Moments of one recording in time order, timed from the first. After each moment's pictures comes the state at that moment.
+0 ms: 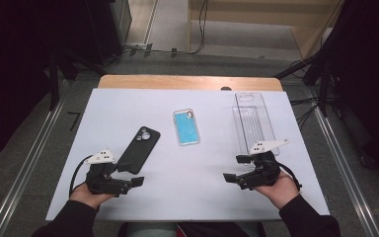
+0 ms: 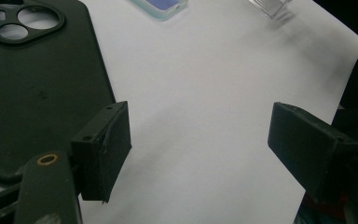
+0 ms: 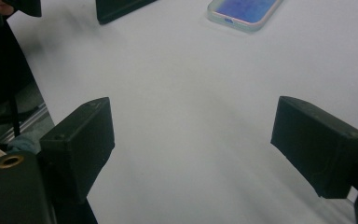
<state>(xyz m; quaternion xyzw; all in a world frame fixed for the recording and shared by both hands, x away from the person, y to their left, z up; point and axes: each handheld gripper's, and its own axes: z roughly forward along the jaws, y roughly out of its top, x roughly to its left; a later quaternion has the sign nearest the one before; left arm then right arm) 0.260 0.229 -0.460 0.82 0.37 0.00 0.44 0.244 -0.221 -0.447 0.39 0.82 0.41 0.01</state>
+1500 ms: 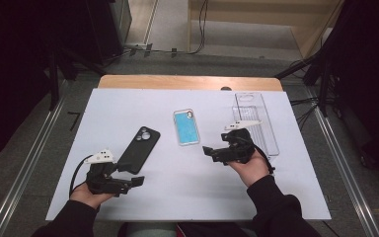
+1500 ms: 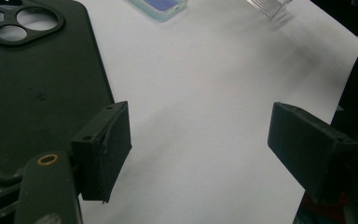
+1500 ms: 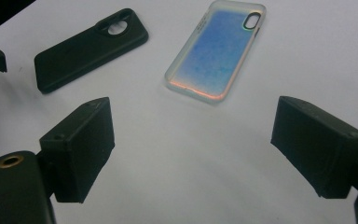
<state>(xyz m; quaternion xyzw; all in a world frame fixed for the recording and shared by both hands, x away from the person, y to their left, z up) 0.260 0.229 -0.460 0.82 0.37 0.00 0.44 0.298 -0.166 -0.436 0.46 0.79 0.40 0.09</state>
